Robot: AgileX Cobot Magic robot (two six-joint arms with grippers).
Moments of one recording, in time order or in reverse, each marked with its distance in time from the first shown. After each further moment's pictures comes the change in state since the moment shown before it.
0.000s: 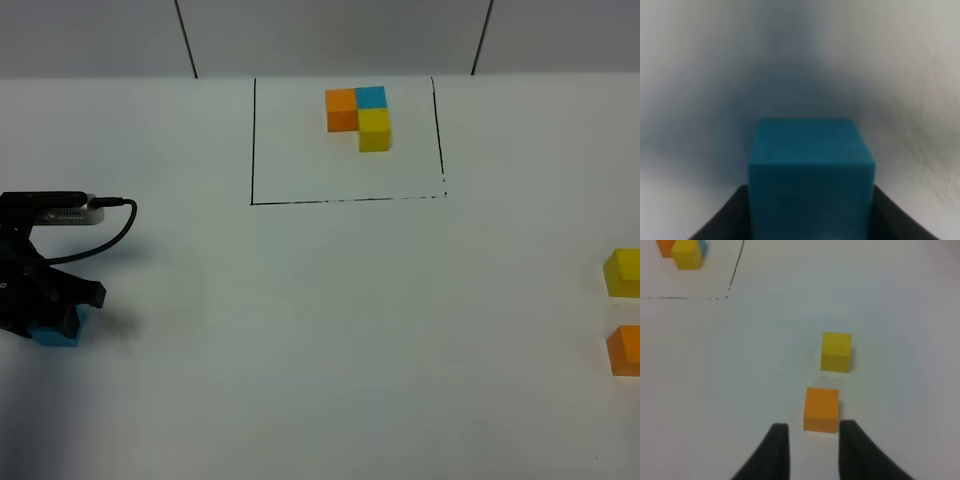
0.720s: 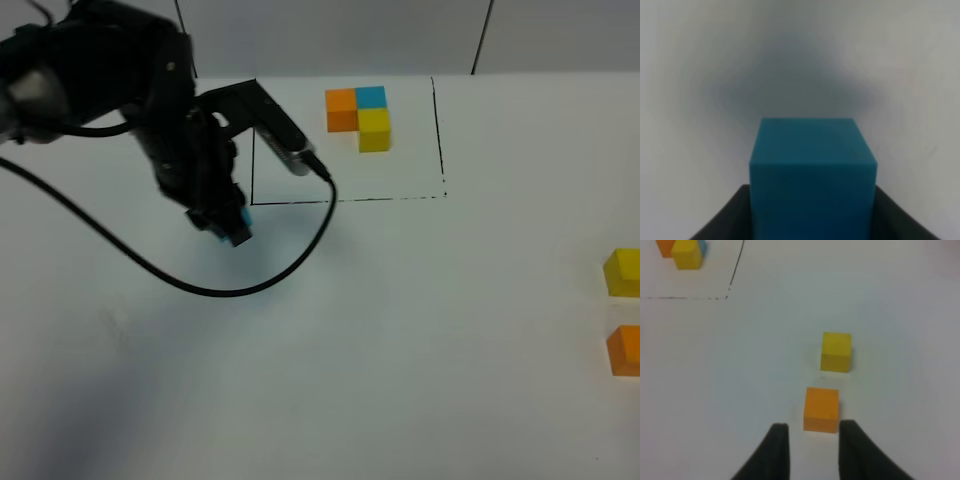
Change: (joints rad) left arm -0.507 0.191 -0.686 0.085 0.375 0.414; right arm 0.000 0.000 0.000 -0.001 0.000 0.000
